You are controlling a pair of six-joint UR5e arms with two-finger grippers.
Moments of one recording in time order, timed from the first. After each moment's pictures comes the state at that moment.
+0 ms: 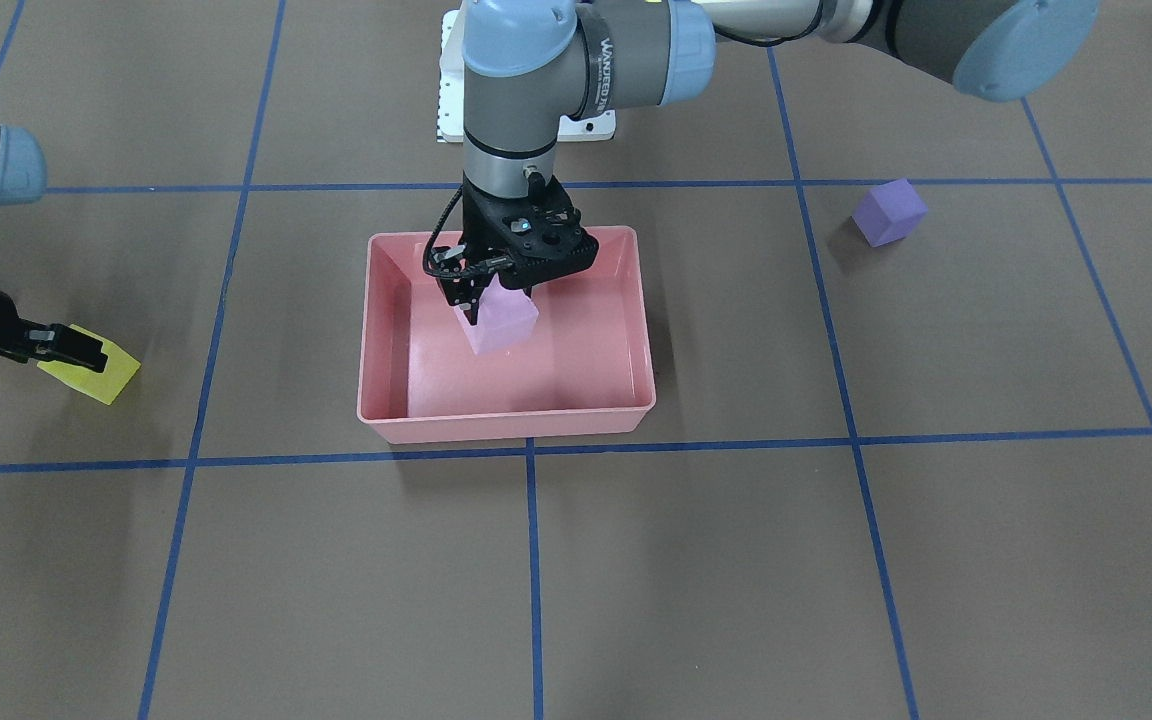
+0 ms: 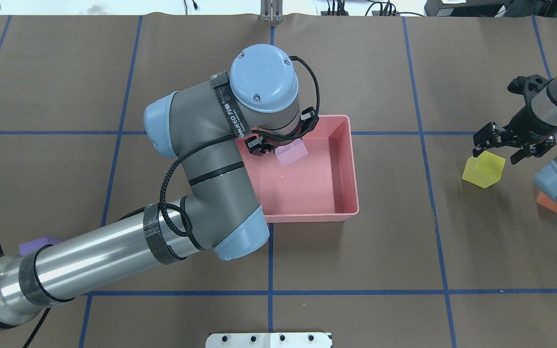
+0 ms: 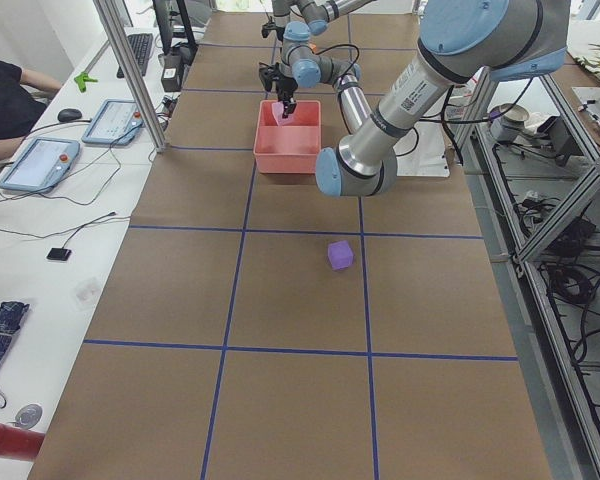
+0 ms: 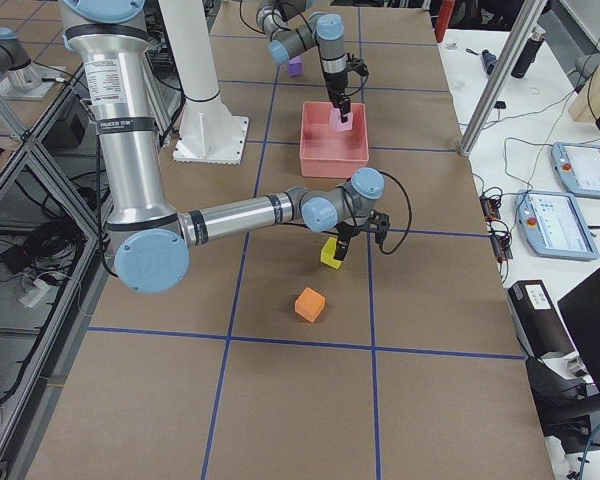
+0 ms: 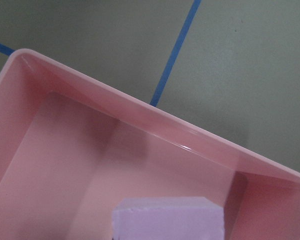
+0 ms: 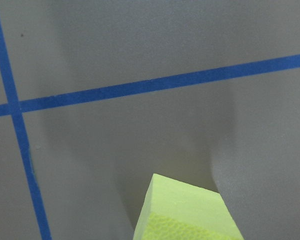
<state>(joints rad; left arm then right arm) -0.54 -2.55 -1.52 -1.57 -1.79 -1.66 1.05 -1.43 1.62 -1.38 2.35 0.82</state>
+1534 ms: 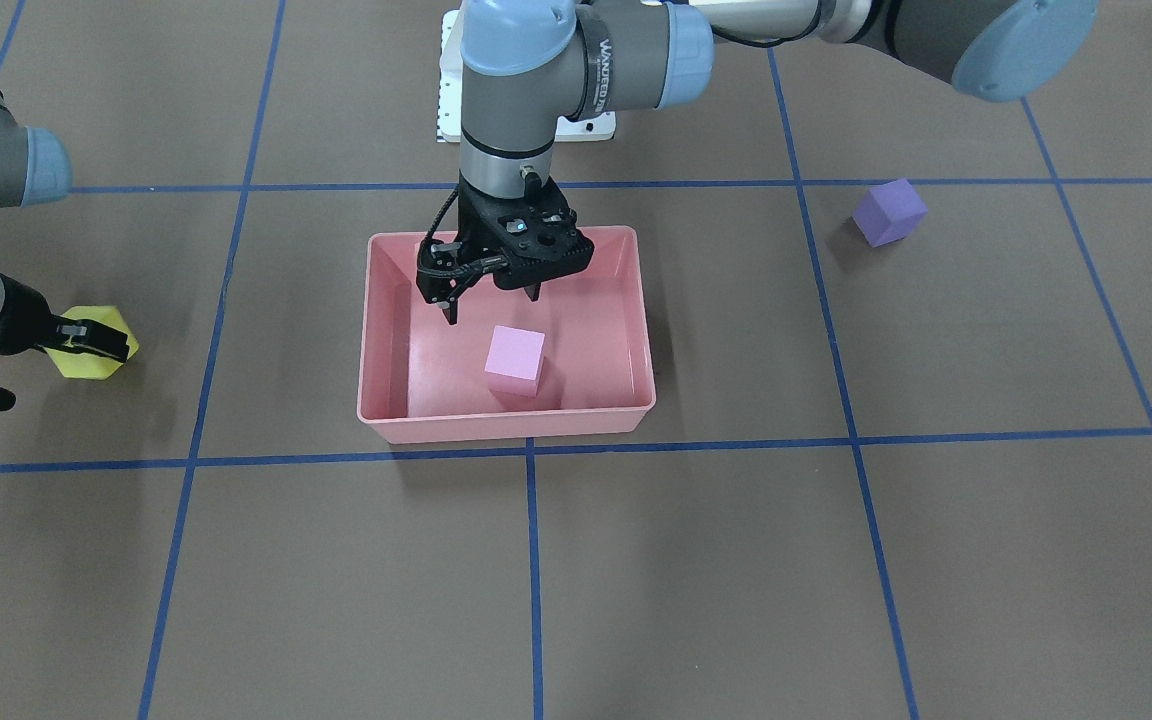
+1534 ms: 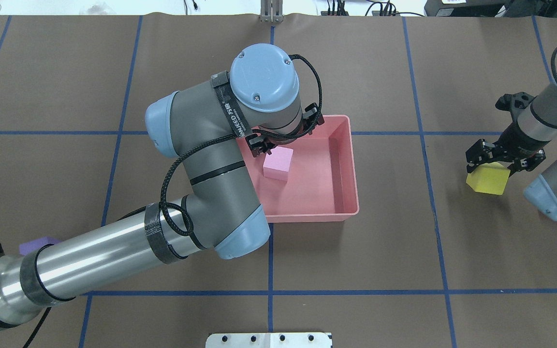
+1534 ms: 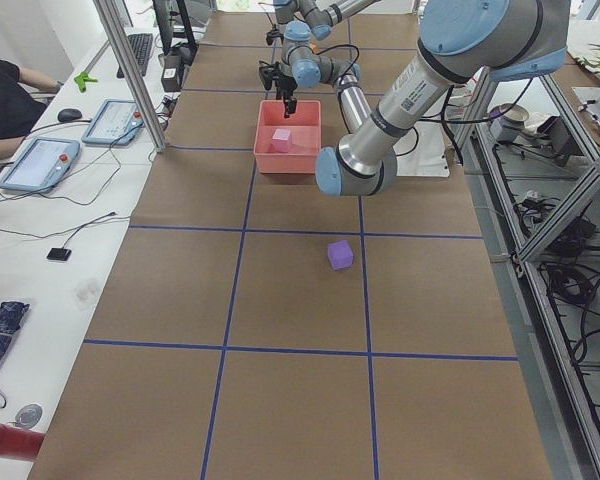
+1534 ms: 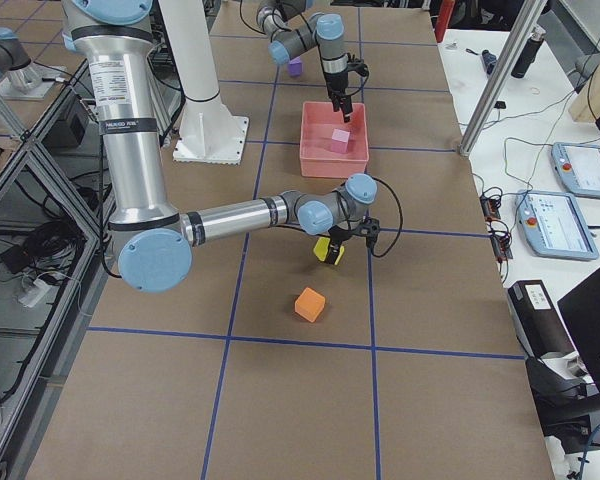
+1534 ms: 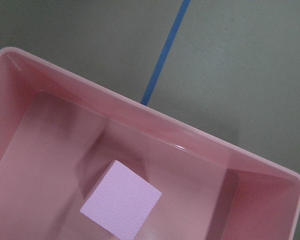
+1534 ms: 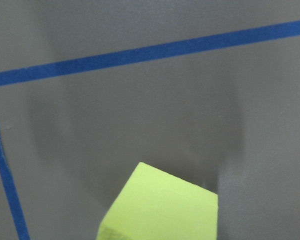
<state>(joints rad) -0.55 -2.55 -1.51 -1.59 -1.79 -1.65 0.99 -1.44 1.60 -1.38 2.33 0.82</state>
